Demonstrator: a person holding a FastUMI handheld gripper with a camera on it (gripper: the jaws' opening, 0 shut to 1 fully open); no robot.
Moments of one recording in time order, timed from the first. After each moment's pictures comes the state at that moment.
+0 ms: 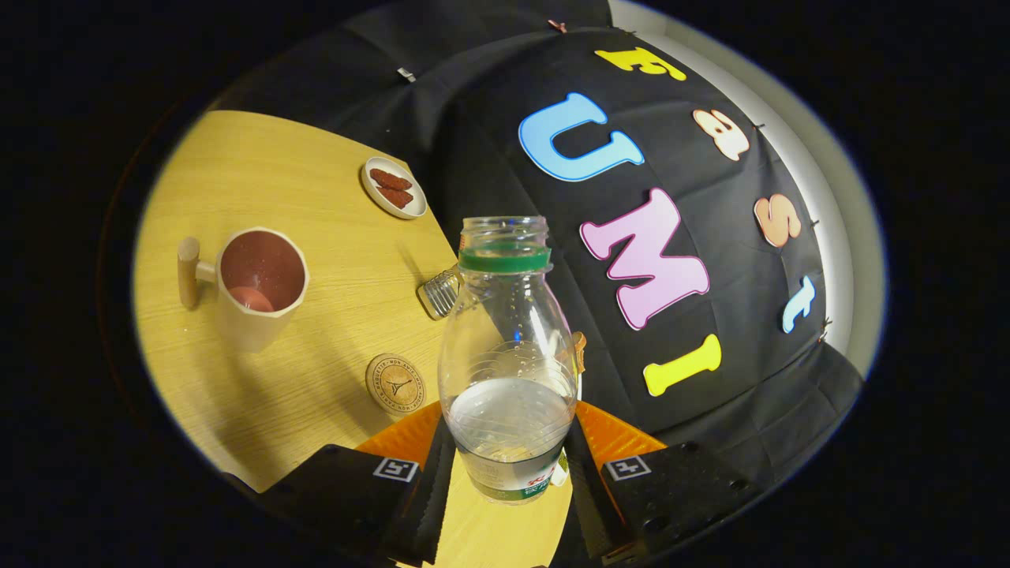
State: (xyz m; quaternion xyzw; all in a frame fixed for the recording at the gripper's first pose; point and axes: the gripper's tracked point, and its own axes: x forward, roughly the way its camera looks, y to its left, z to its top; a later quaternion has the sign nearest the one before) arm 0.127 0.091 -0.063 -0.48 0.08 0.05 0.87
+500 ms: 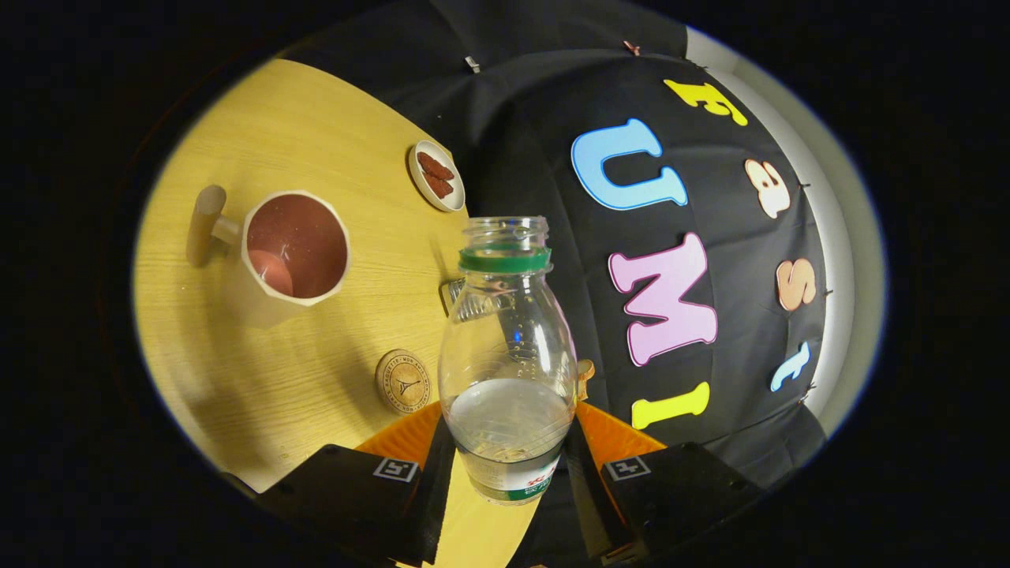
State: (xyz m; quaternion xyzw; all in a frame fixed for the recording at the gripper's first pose) arm 0.134 0.120 -0.089 -0.57 0.06 0.07 0.81
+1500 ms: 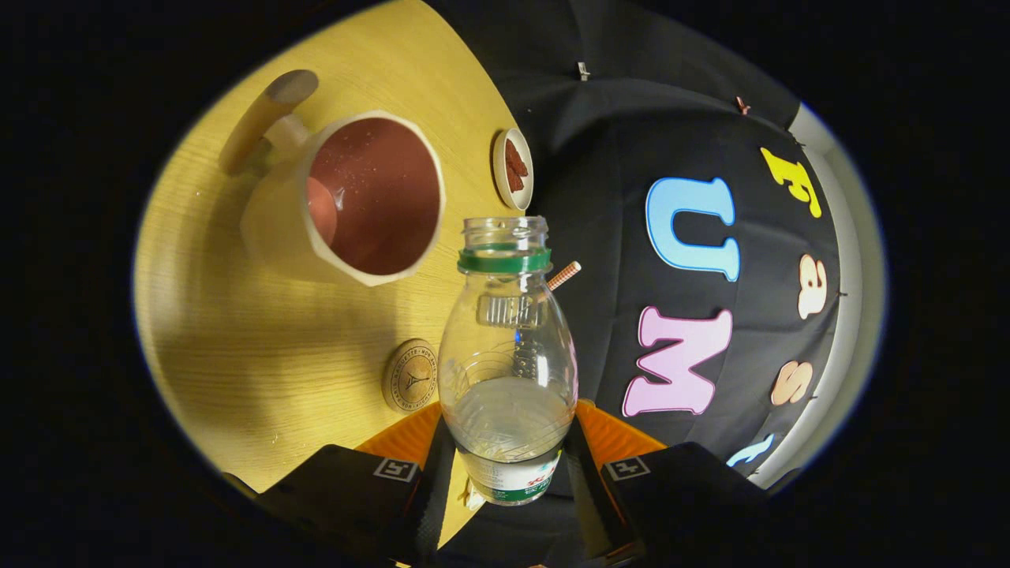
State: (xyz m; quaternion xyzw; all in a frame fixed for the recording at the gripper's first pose) arm 0.157 0.140 -0.128 -0.71 0.05 0.11 0.70
